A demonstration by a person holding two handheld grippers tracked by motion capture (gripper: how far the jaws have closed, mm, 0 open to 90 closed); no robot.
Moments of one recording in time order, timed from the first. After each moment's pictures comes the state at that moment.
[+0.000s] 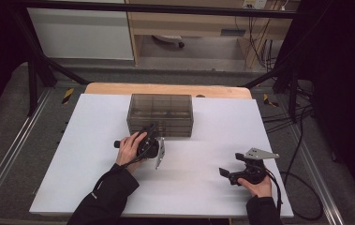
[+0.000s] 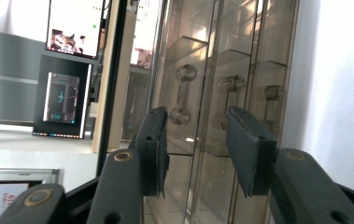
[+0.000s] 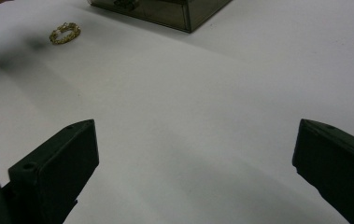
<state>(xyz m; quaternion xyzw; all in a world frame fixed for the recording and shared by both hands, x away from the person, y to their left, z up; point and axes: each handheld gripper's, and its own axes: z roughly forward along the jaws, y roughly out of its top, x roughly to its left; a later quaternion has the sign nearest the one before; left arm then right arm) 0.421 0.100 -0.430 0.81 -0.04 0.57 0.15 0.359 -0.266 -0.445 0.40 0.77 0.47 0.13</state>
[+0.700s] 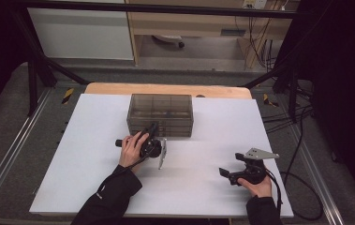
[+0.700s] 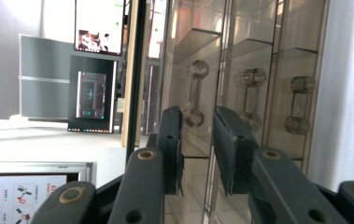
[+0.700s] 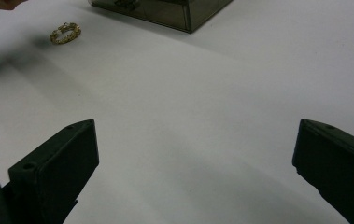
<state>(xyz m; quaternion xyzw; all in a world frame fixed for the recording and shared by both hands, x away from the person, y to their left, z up) 0.425 0.094 -0.440 0.78 -0.05 0.61 0.12 0.359 -0.266 -0.445 0.40 0.77 0.47 0.13</state>
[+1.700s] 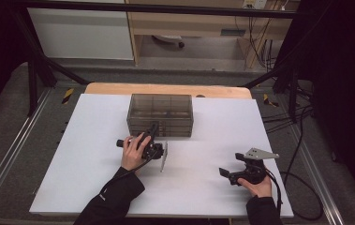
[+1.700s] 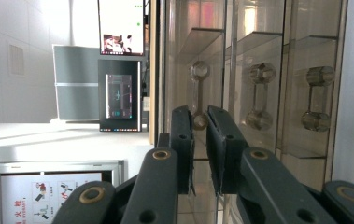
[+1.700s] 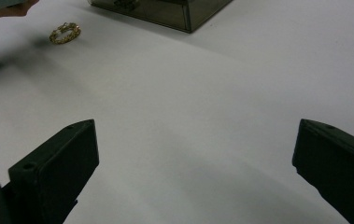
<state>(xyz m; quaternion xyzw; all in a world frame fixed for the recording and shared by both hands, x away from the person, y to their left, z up) 0.424 0.089 -0.452 0.74 -0.08 0.66 0.08 0.359 -0.266 -0.445 0.40 0.77 0.47 0.13</state>
